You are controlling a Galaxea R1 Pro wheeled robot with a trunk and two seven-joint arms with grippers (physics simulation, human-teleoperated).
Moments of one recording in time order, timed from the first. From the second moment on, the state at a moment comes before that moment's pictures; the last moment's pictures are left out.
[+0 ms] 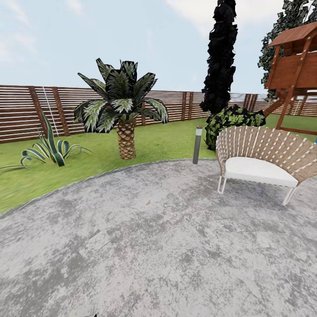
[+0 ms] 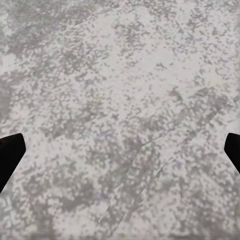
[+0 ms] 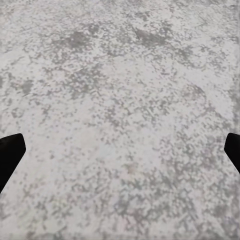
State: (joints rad) left arm -0.25 0.06 0.11 -0.33 0.05 -0.22 0.01; right arm -0.07 -0.11 0.00 -0.62 0.00 -0.25 0.00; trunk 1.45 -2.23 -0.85
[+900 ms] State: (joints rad) left arm -0.25 0.06 0.11 -0.32 0.05 -0.22 0.01; right arm -0.07 -0.11 0.00 -0.62 0.00 -0.25 0.00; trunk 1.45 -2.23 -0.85
